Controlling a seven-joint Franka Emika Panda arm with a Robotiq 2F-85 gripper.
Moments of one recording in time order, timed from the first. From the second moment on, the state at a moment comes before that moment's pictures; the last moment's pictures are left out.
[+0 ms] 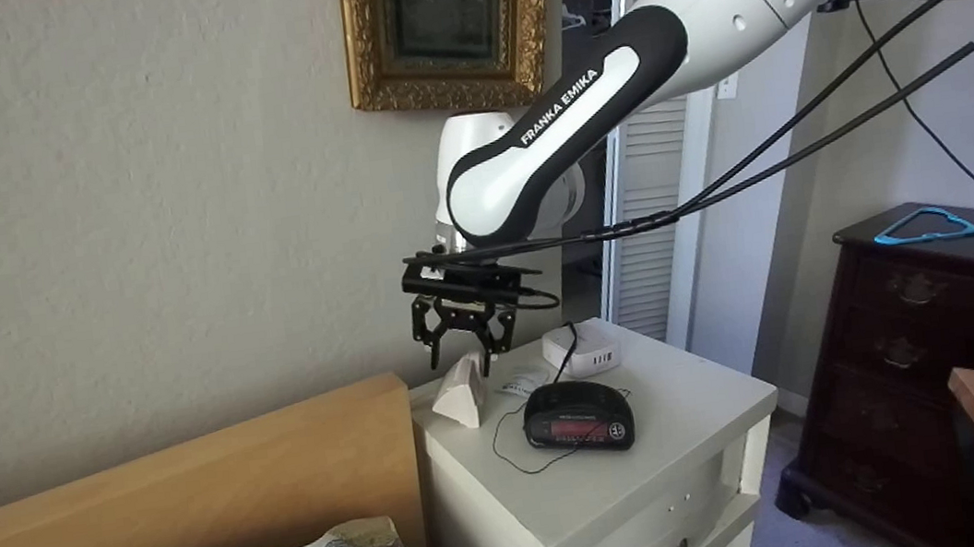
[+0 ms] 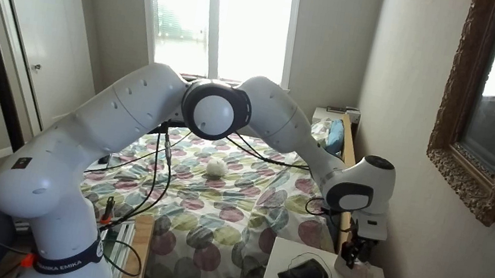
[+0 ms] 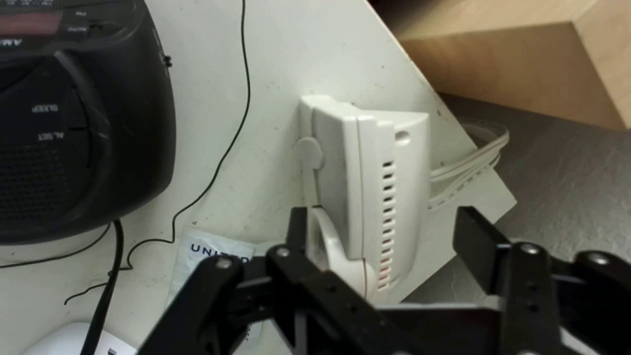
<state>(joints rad) 0.09 0.94 -0.14 -1.38 0.19 2.44 1.13</state>
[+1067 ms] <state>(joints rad) 0.09 0.91 -0.13 -1.42 0.19 2.45 1.17</state>
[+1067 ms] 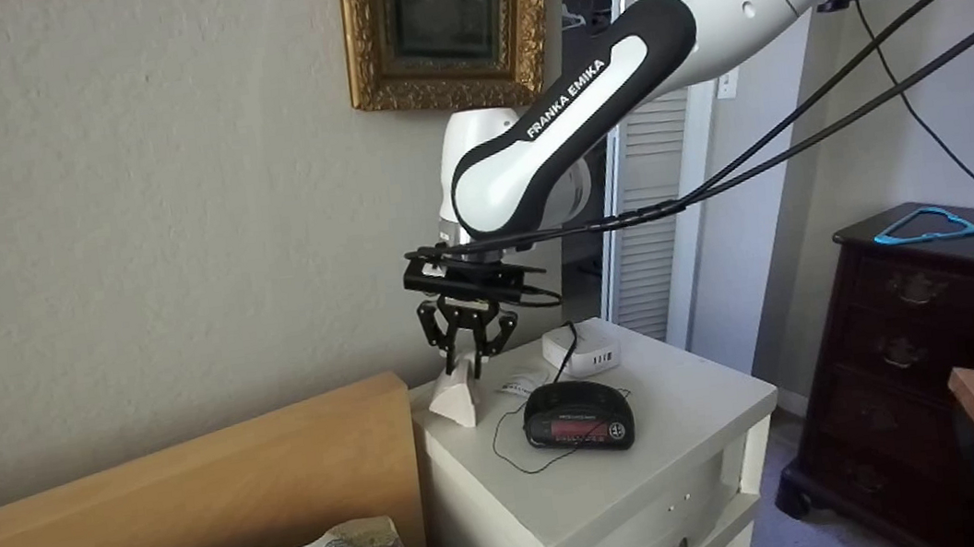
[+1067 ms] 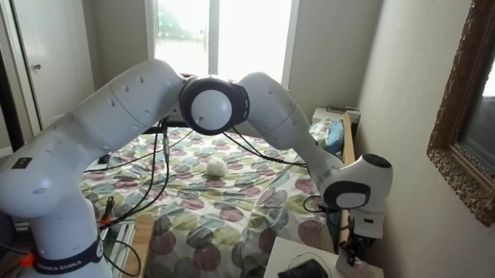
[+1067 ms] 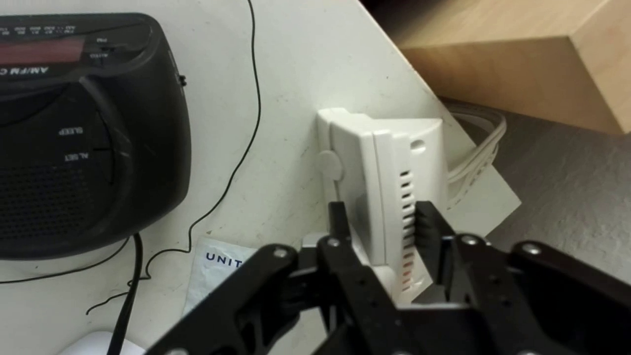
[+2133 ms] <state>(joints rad) 0.09 1.03 -0.15 -1.19 0.19 2.29 1.23</state>
